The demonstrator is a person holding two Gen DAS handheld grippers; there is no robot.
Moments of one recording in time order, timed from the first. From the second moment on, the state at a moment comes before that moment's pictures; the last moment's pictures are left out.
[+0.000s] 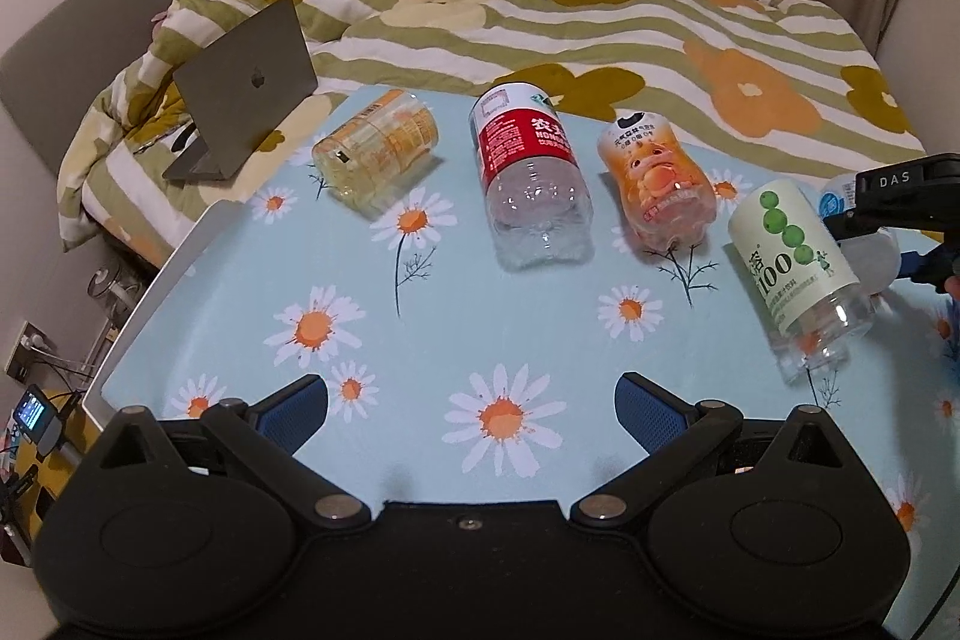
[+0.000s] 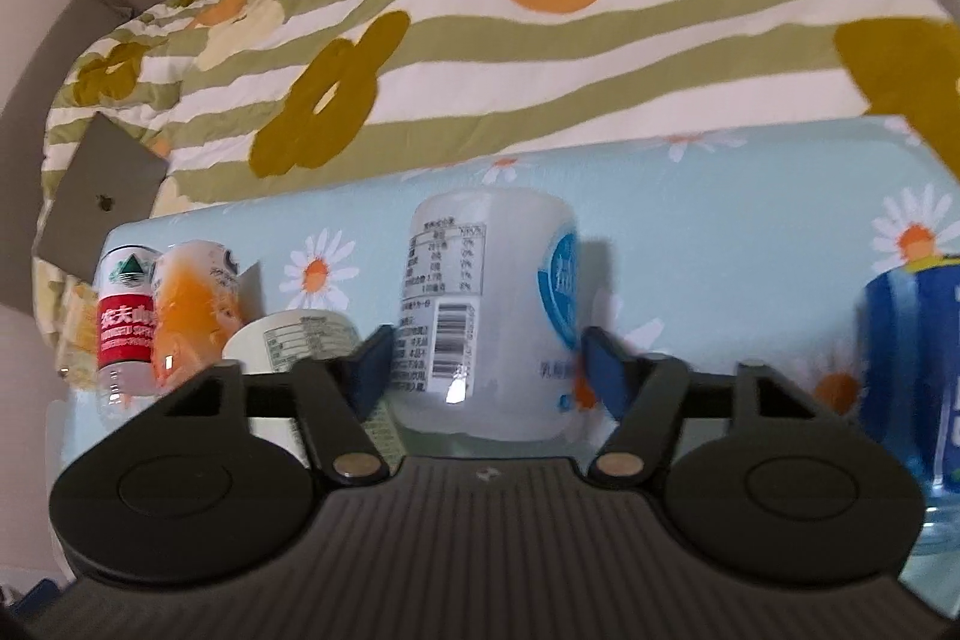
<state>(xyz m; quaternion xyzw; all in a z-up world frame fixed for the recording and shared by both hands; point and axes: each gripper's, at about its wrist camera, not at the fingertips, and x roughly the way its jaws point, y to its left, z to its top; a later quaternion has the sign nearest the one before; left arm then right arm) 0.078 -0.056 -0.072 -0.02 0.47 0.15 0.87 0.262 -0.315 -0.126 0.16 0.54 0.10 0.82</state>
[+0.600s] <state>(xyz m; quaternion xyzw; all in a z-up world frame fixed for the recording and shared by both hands) 0.077 -0.048 -0.049 0.00 0.45 0.12 0.88 0.200 -0.322 -0.064 0.16 0.50 0.09 0.85</state>
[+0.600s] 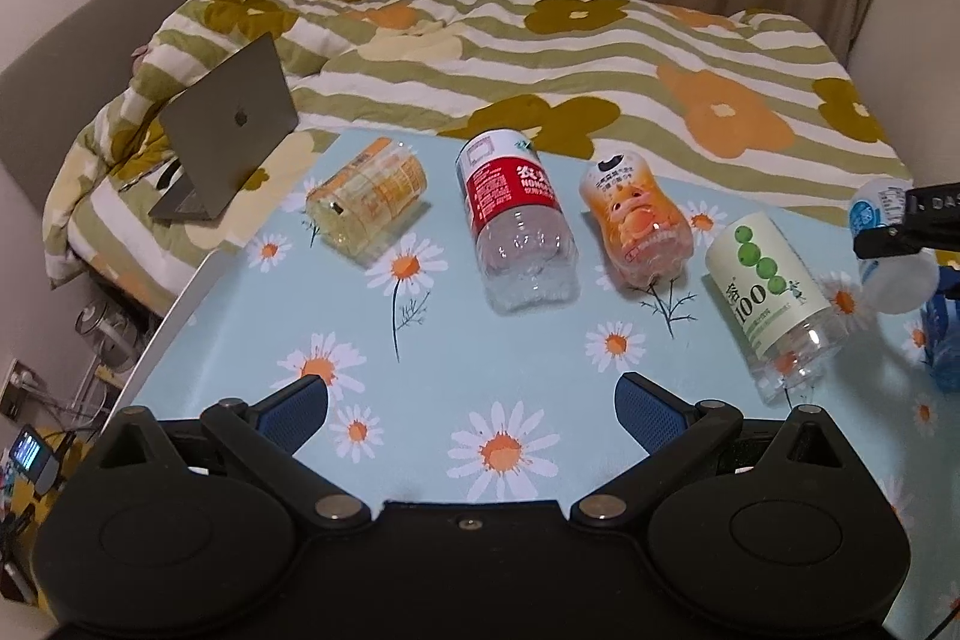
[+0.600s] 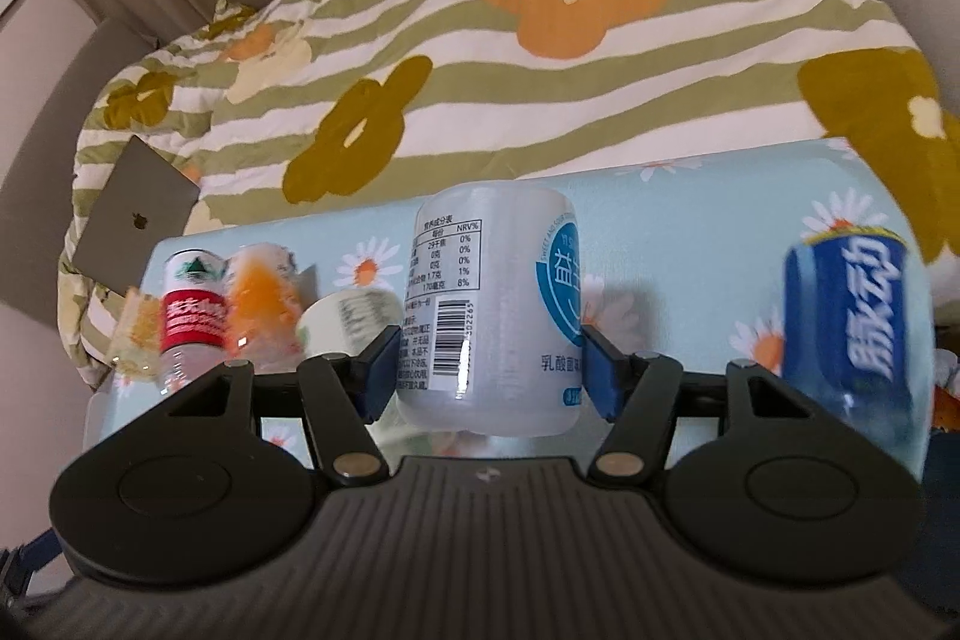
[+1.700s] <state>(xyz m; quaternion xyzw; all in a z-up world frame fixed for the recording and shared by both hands) 0.035 0.064 -0.079 0.03 0.48 0.01 0.88 0.073 -0.153 -0.124 0.13 0.52 0.06 0.84</state>
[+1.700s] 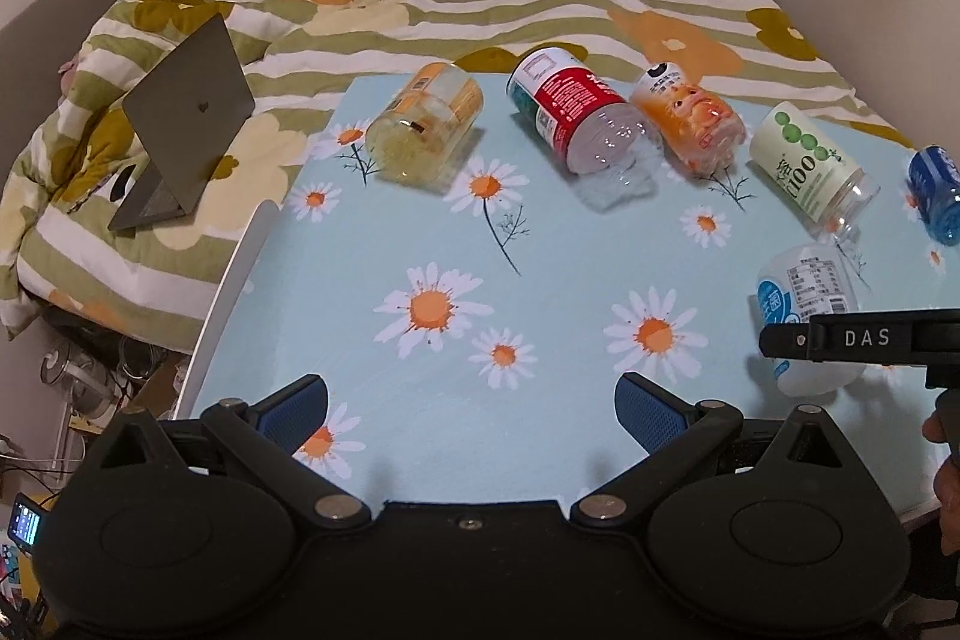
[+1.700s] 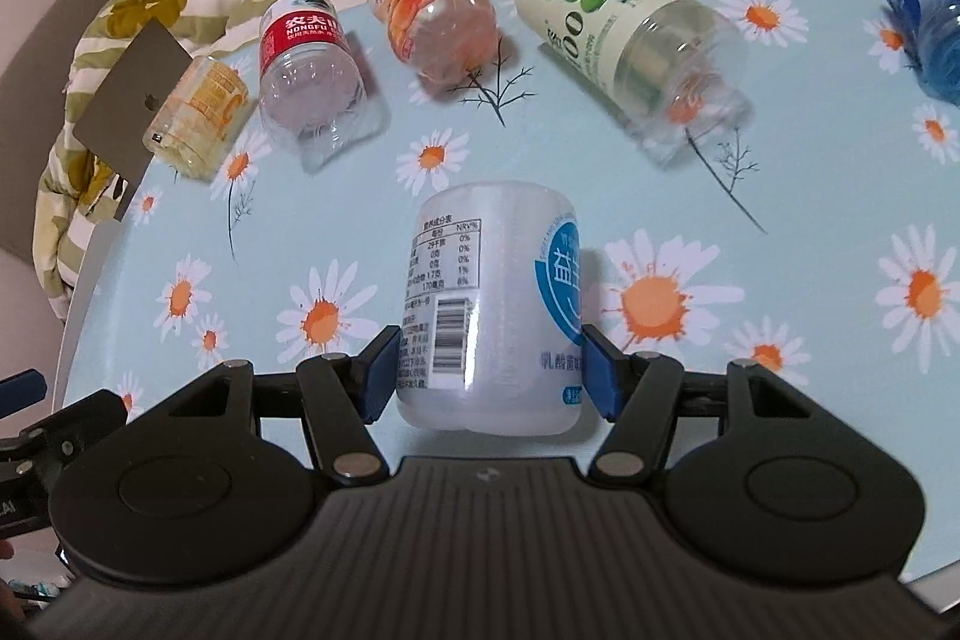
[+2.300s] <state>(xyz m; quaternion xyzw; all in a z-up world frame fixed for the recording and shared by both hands) 0.045 0.046 -0.051 0.03 0.45 0.00 0.89 0.063 -0.171 -0.097 0.15 0.52 0.08 0.84</state>
